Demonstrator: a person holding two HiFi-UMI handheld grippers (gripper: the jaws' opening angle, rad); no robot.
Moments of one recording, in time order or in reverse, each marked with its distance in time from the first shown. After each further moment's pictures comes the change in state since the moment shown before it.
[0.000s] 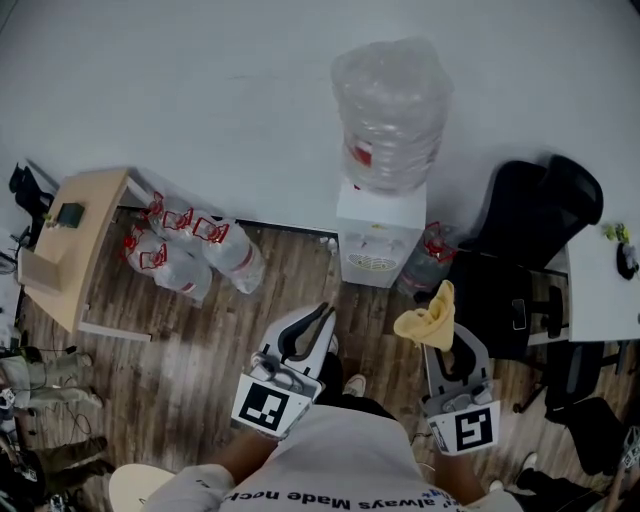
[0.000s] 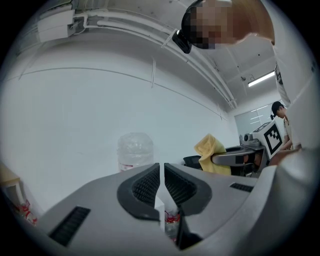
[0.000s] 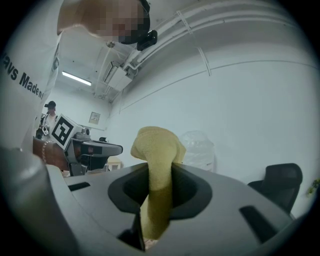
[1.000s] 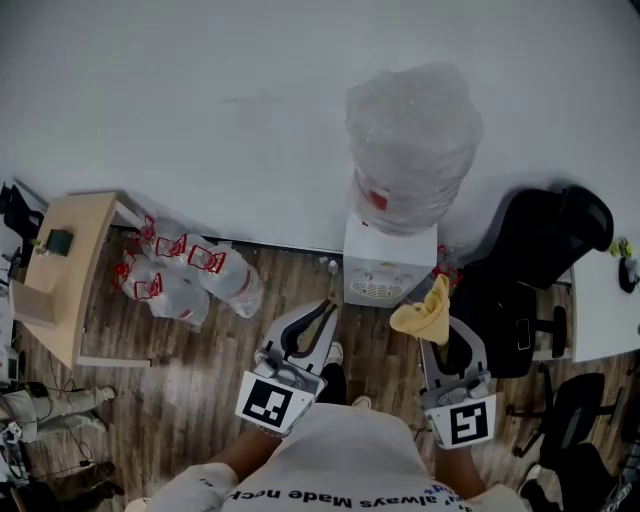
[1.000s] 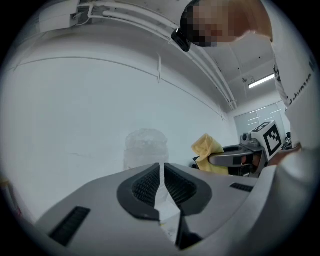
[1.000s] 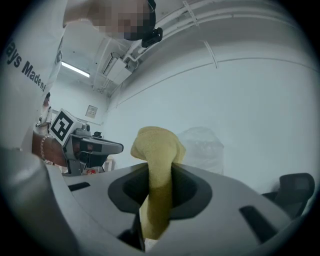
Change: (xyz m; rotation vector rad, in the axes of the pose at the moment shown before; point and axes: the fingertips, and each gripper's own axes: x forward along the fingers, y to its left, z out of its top) left arm 0.090 0.112 -0.010 -0.008 -0.008 -0.037; right arm 0.148 -0.035 0.020 -0.052 -0.057 -0.058
